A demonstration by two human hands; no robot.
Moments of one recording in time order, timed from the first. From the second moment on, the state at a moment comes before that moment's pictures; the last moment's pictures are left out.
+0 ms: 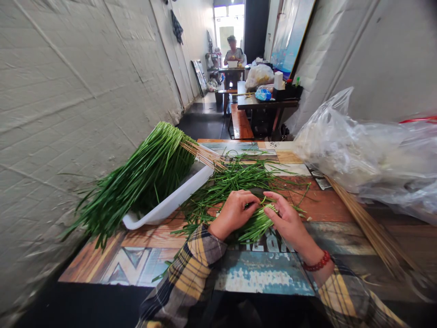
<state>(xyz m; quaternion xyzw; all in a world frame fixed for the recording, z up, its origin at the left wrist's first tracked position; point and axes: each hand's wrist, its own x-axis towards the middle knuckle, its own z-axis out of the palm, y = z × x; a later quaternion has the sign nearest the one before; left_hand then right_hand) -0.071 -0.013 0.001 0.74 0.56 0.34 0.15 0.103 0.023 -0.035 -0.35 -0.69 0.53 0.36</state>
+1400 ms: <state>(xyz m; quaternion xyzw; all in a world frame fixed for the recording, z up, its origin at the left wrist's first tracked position) -0.082 -0.001 -0.014 0.75 0.62 0.23 0.03 0.128 0.018 -0.014 -0.30 -0.78 0.51 0.20</state>
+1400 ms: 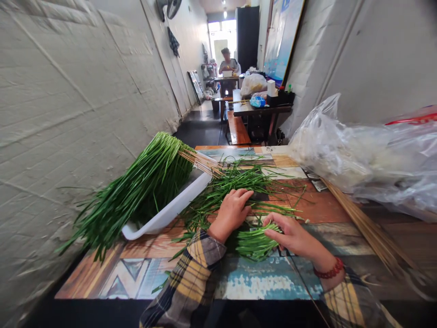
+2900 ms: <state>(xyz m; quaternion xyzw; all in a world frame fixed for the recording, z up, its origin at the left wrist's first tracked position) -0.073 -0.008 -0.003 0.63 0.55 0.43 0.34 0.116 0.021 -0.025 -0.36 -0.77 0.40 0.33</state>
